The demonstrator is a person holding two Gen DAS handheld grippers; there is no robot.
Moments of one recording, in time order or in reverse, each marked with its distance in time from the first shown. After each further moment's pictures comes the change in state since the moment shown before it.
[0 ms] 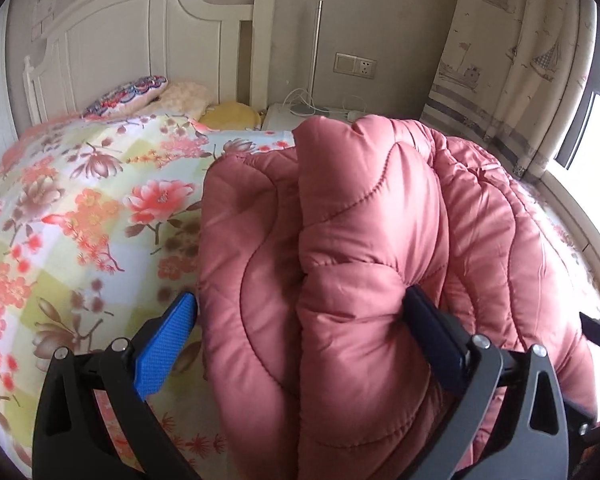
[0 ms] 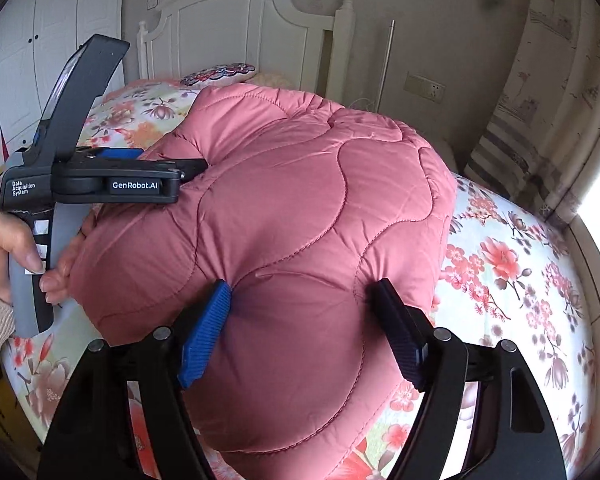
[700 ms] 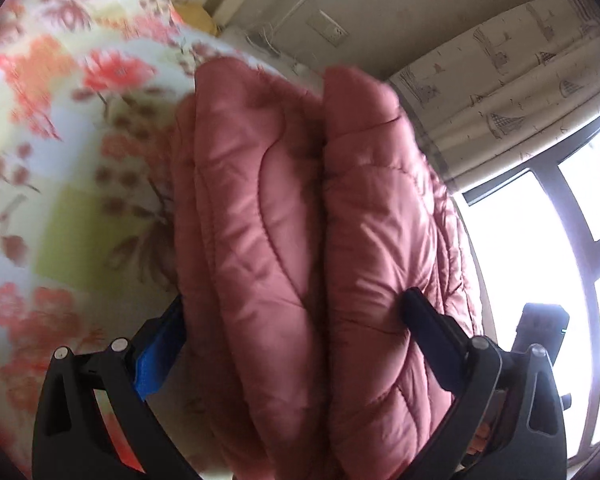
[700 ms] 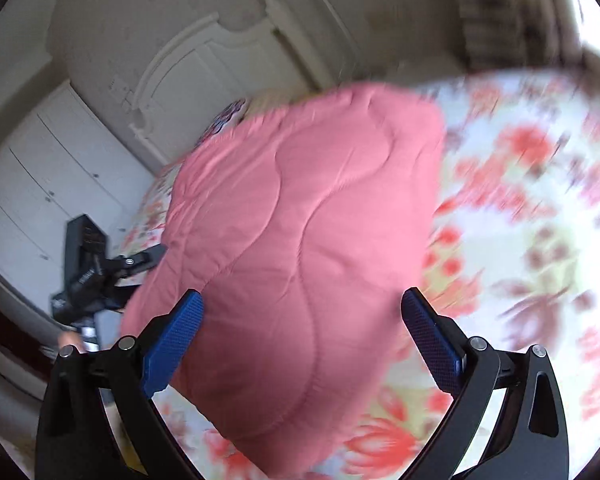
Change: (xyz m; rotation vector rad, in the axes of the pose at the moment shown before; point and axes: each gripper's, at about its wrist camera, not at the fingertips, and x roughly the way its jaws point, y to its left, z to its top) left arm 0.008 0.051 -0.016 -0.344 0.246 -0.514; right arm 0.002 -0.090 -0.017 0.550 0.048 0.396
